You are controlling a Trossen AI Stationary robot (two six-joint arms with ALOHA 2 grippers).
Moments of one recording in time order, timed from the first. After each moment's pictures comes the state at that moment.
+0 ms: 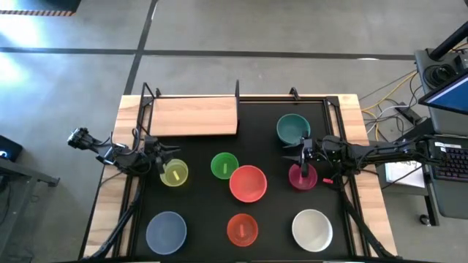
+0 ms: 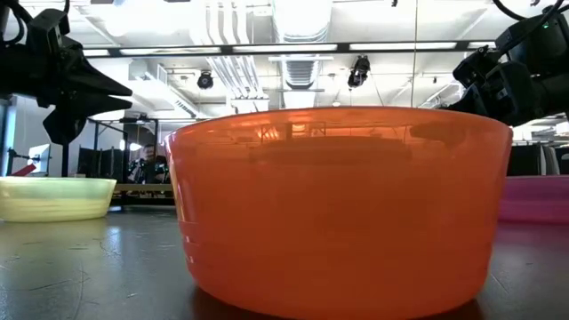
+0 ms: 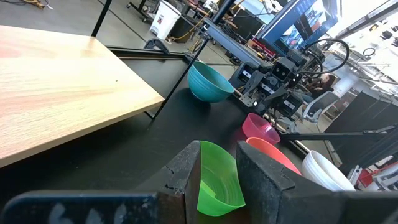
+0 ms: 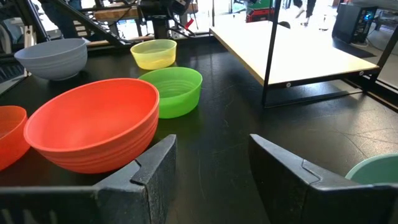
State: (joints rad) left arm -0.44 0.01 0.10 -0.27 -0.80 -0.74; right arm -0.16 0.74 0.01 0.53 -0.08 0.05
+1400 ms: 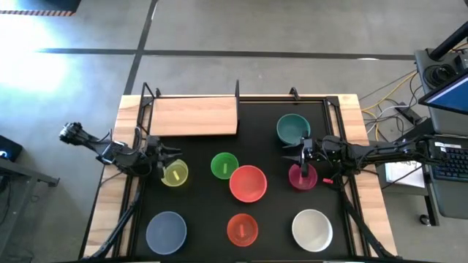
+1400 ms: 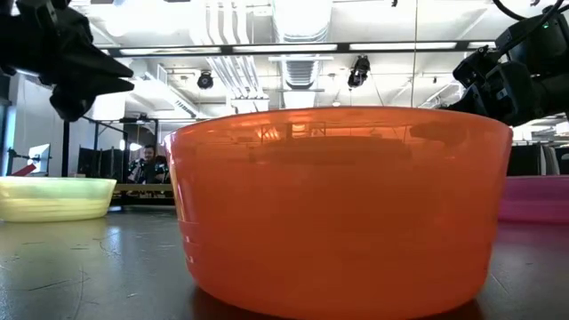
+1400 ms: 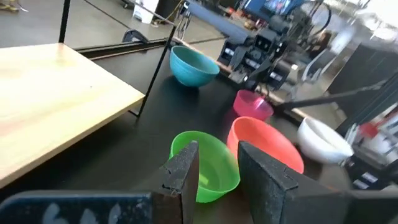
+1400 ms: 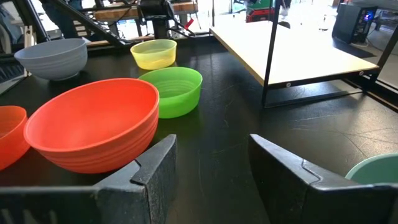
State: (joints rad) left arm -0.44 0.26 0.25 -0.26 -0.69 -0.63; right arm -0.16 0.74 0.01 0.53 -0.08 0.05
